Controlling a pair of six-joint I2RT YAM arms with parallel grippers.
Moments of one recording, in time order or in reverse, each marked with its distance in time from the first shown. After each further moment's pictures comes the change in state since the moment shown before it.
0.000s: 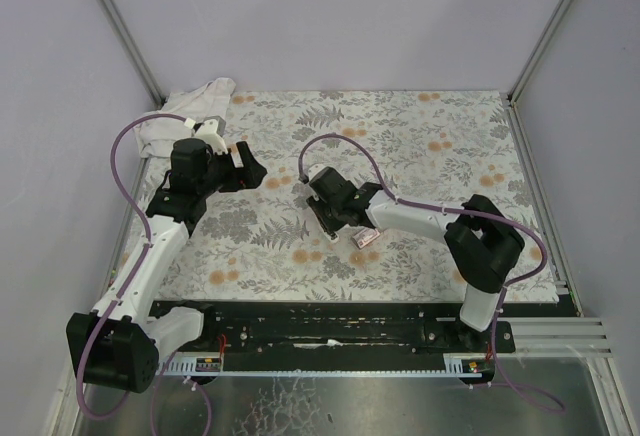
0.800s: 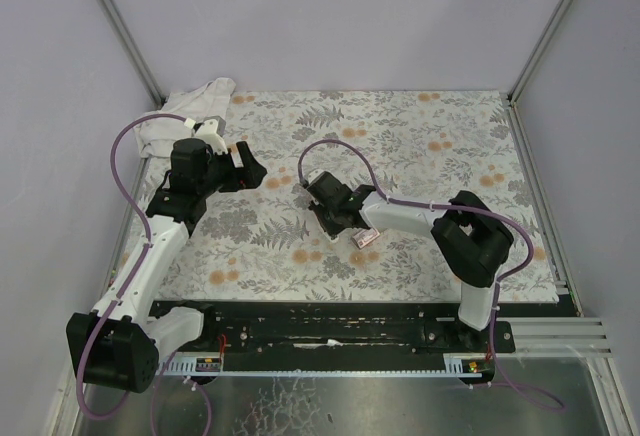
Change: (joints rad) left arm 0.000 0.000 0.000 0.000 0.000 0.000; right arm 0.000 0.063 0.012 -0.006 0.025 0.015
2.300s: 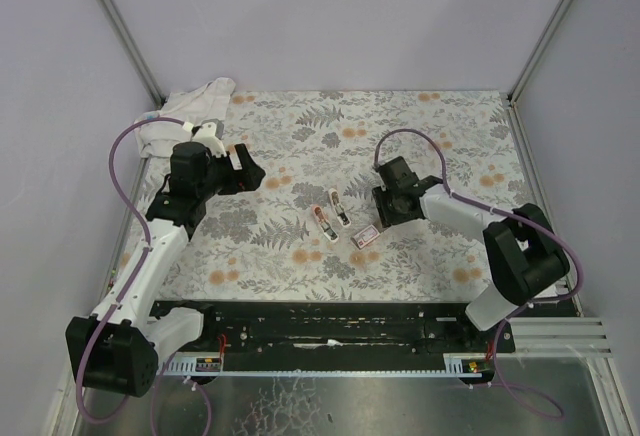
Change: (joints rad) left arm 0.000 -0.023 -0.028 0.007 -0.023 -0.006; right arm -0.360 -0.273 -0.285 -0.087 -0.031 0.018
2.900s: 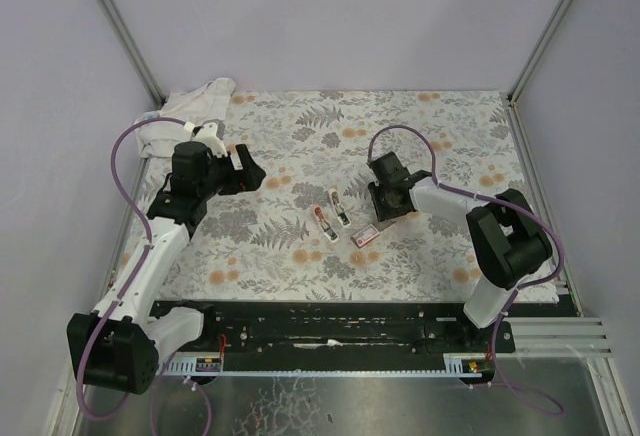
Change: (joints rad) left arm 0.000 0.015 0.000 0.000 0.001 0.000; right arm 0.000 0.129 0.088 0.051 -0.007 0.010
